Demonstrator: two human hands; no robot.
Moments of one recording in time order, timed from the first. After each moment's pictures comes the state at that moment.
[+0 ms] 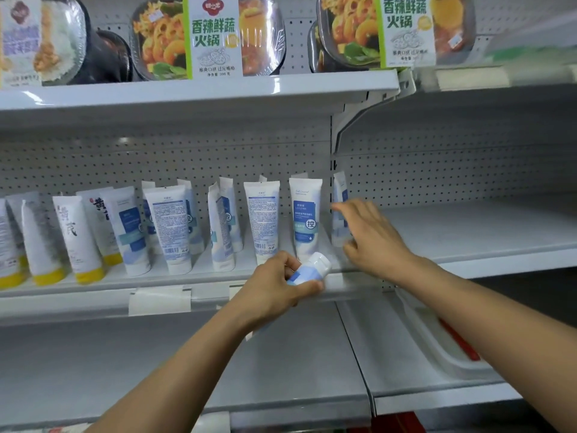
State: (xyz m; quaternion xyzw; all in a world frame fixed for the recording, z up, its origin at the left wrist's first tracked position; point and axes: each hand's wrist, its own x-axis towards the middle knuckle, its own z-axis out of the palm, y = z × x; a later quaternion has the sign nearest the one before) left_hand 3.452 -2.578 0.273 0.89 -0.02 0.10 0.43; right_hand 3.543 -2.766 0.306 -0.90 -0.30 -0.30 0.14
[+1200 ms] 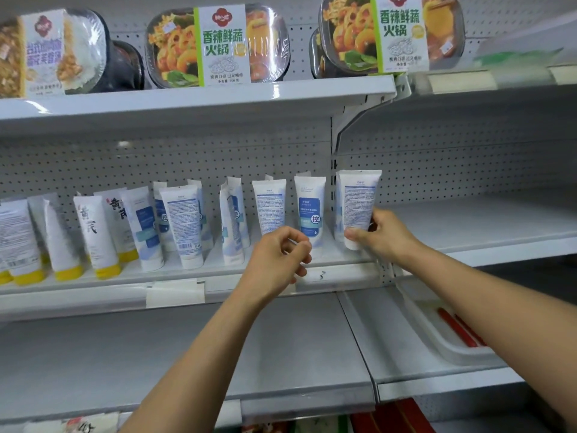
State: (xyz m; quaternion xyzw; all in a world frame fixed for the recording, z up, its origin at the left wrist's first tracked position) left_hand 3.437 -2.582 0.297 0.83 -0.05 0.19 0.52; right_hand 3.540 -2.776 0.304 -0.82 -0.21 -0.12 0.51
